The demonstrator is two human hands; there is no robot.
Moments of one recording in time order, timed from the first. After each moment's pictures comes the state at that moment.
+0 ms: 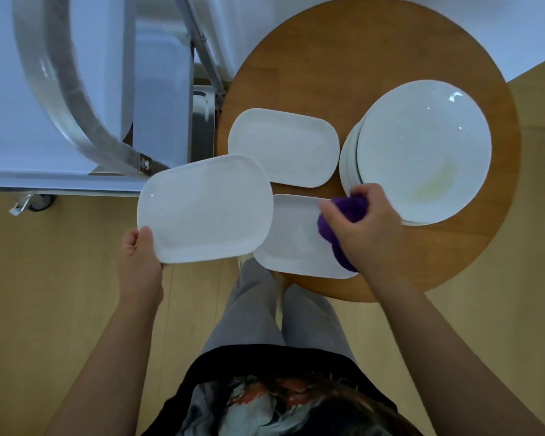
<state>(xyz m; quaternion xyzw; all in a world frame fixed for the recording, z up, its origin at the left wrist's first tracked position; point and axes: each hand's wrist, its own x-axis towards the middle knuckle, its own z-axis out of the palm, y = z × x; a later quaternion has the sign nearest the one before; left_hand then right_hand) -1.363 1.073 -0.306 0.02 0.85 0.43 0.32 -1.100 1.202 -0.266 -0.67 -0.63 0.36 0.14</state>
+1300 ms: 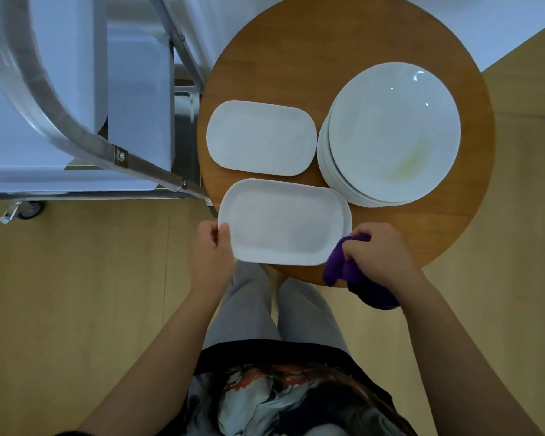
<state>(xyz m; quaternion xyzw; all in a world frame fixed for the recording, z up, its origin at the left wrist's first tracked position) -1.255 1.094 -0.318 0.28 0.86 0.28 0.34 -1.037 1.185 -0.256 -0.68 -0.54 0.49 -0.09</state>
